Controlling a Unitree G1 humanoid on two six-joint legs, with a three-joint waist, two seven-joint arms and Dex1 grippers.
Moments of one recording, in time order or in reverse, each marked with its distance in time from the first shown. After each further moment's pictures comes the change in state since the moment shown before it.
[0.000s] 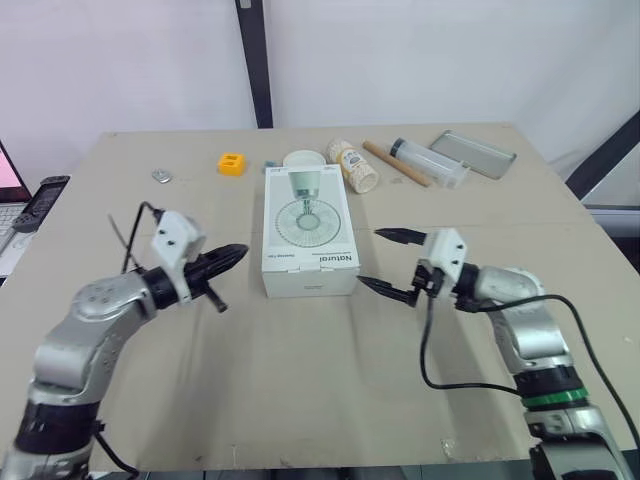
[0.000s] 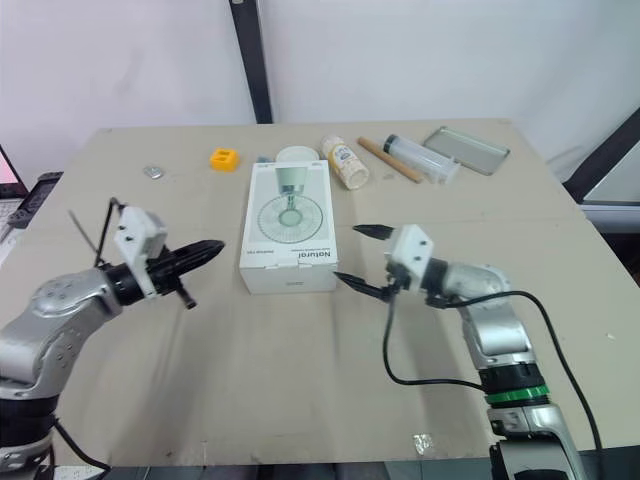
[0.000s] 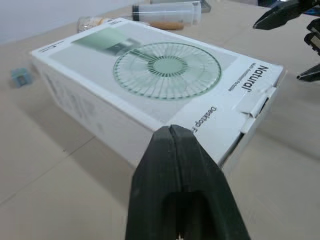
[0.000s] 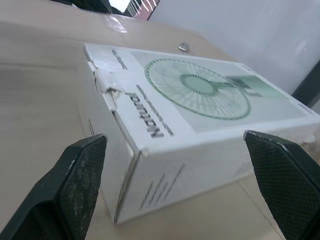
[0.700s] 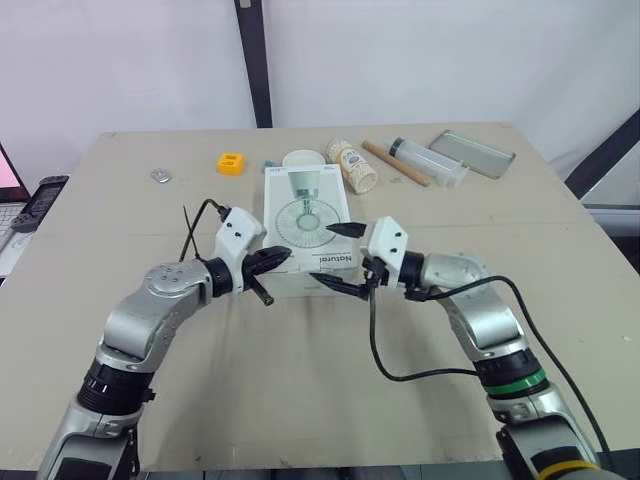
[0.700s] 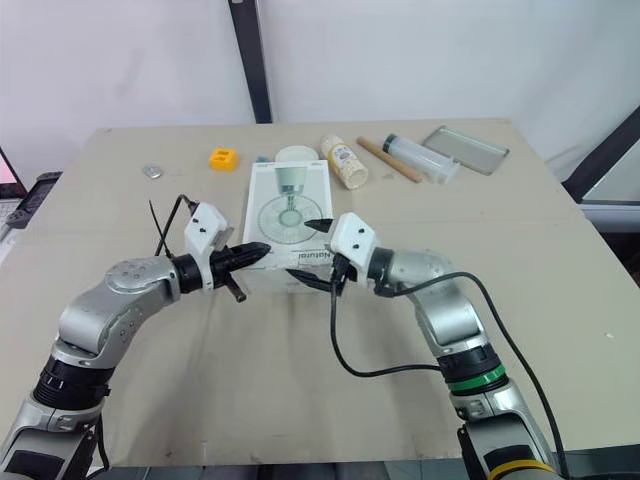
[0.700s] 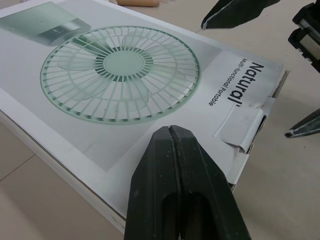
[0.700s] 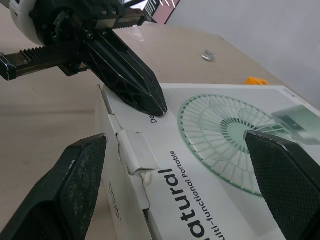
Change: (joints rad) left arm -0.188 -0.118 -0.221 0.089 0.098 0.130 0.092; right arm -0.109 0.108 0.163 -0.143 -0.085 0.245 -0.120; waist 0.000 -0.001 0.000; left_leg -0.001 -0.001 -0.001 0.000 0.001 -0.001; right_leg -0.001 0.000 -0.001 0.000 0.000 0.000
